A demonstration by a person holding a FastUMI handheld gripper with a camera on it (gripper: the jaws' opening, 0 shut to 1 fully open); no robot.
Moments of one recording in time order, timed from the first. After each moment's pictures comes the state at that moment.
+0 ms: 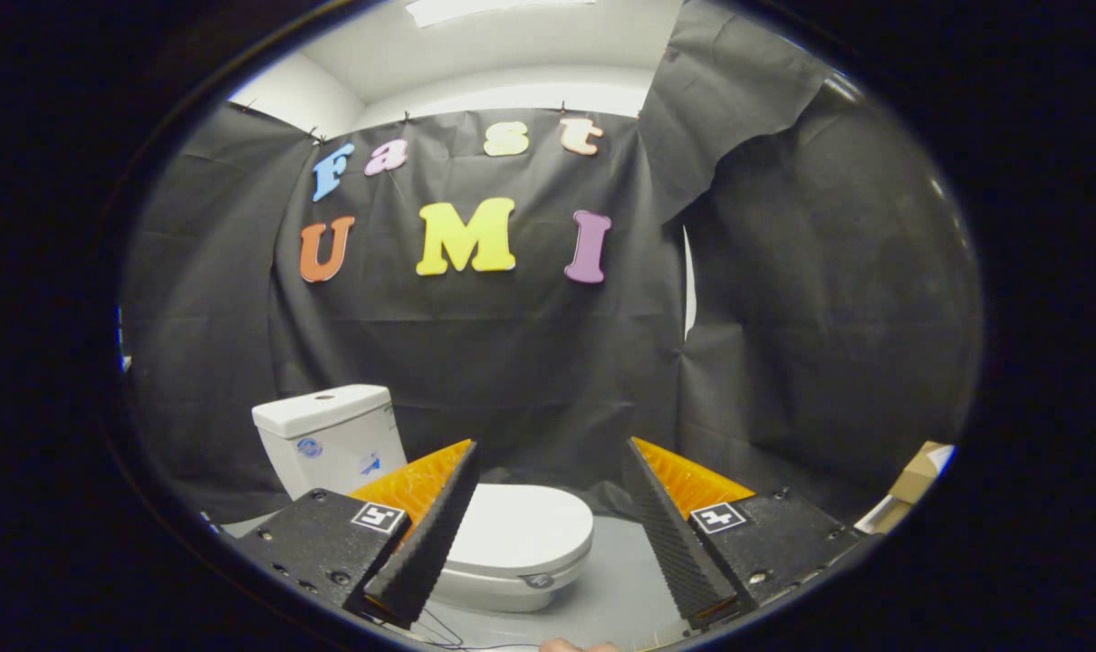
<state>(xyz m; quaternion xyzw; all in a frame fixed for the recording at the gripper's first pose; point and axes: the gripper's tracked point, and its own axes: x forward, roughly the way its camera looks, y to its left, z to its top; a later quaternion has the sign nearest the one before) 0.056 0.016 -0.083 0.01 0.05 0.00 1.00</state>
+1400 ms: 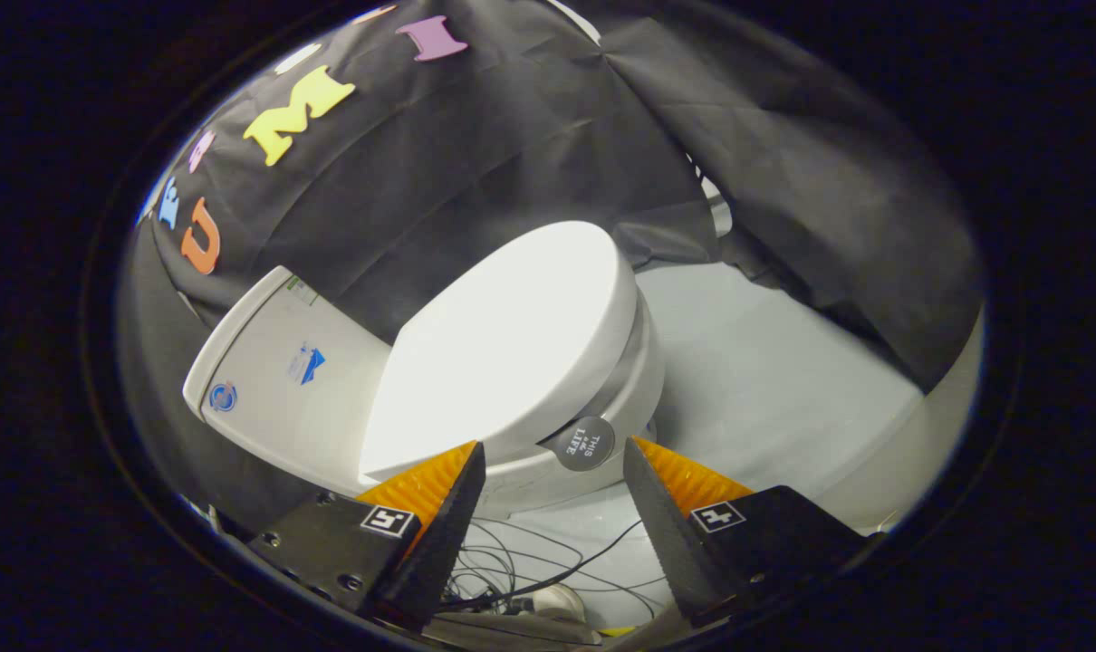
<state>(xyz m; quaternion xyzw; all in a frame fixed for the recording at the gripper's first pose) 0.150 0.015 -0.419 0.28 0.40 -0.01 0.87</state>
